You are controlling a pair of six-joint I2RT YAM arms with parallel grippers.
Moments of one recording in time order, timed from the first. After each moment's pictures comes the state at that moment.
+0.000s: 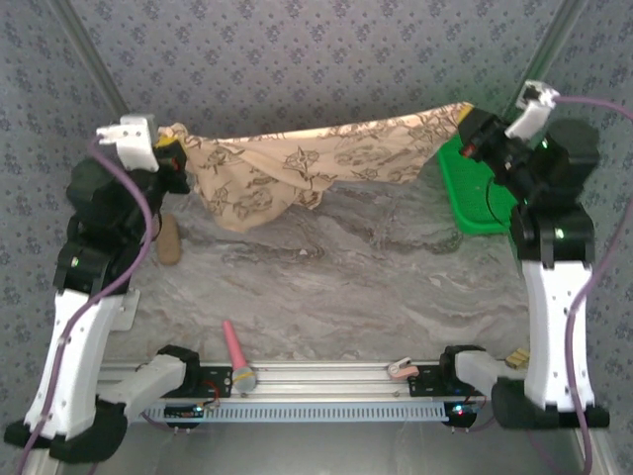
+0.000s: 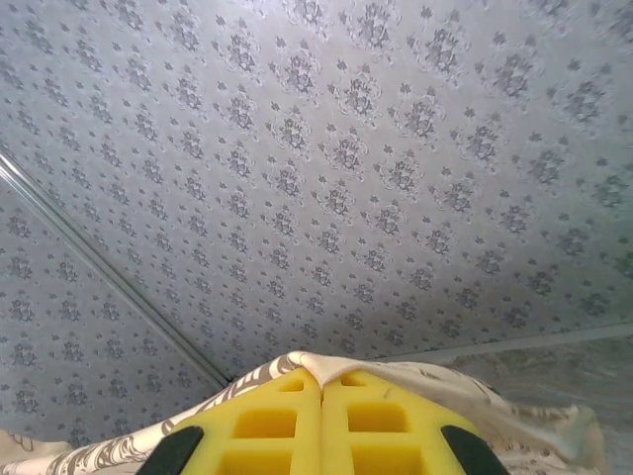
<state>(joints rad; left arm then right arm) -0.31 0.92 1.45 -0.55 -0.10 -0.13 0.01 1.05 1.64 -0.58 -0.32 0.53</state>
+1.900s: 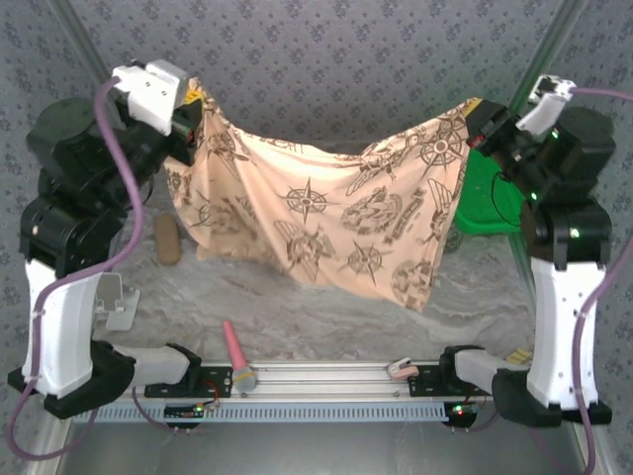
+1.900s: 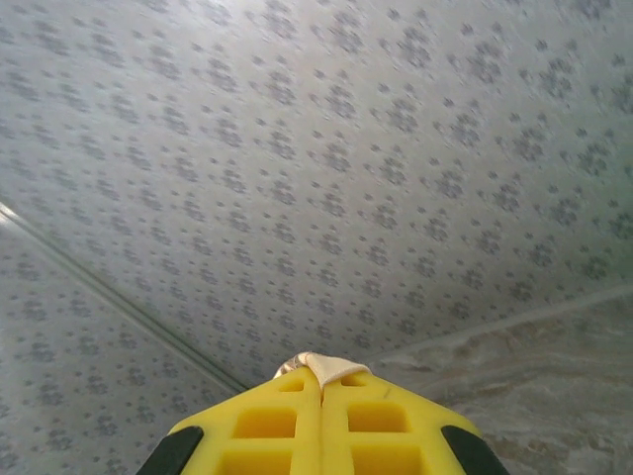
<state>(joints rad) -0.50 1.33 2.17 -0.84 -0.08 0.28 0.04 1.22 1.84 -0.73 -0.26 0.65</state>
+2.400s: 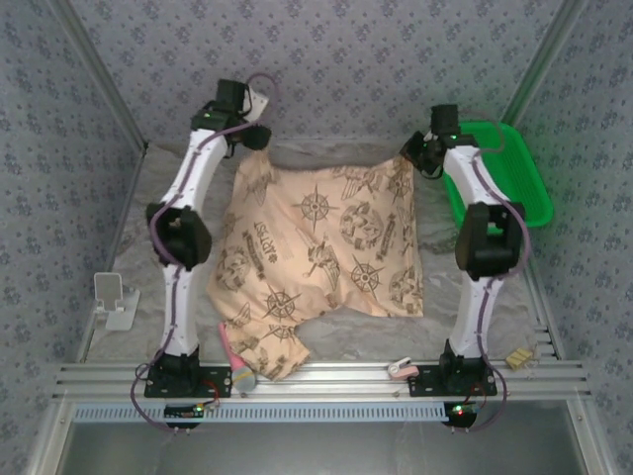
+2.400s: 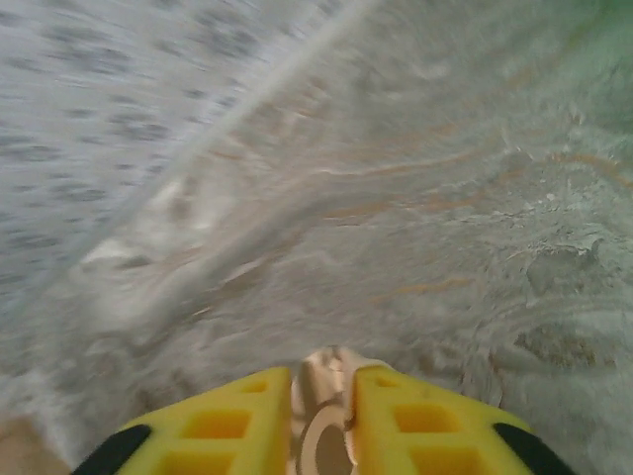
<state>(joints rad) -0.23 2.43 2.53 -0.92 0.02 0.21 0.03 2.17 1.91 -0.63 -0.24 0.68</state>
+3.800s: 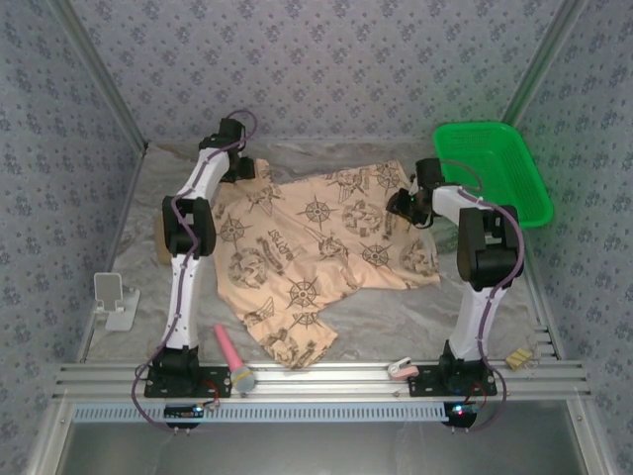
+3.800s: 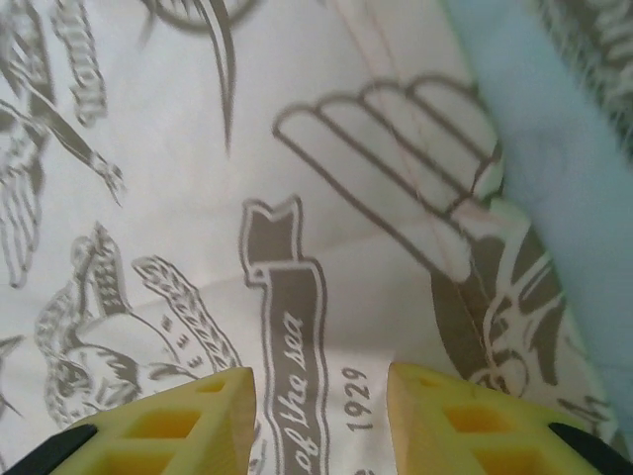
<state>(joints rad) -0.15 2.64 2.48 -0.93 -0.09 -0.24 0.08 1.99 1.34 -0.41 -0.27 0.48</state>
